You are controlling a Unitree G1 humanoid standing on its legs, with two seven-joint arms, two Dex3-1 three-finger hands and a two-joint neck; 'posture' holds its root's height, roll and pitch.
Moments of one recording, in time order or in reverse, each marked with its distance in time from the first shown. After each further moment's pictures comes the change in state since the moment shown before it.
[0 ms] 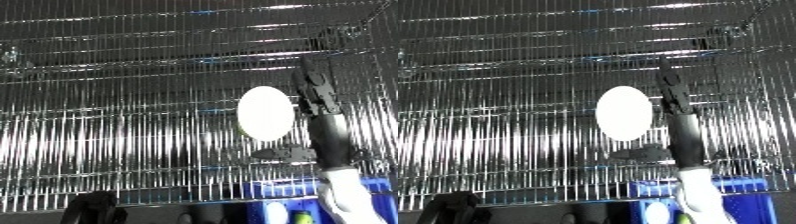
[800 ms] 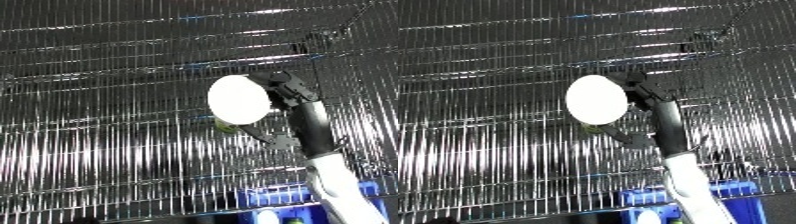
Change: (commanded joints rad) left arm -0.014 -0.004 -0.016 0.002 -0.014 -0.019 0.005; right arm -0.132 -0.032 0.058 0.093 0.047 0.034 0.088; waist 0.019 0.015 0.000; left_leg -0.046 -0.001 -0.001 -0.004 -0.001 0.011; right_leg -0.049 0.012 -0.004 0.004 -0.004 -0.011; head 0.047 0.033
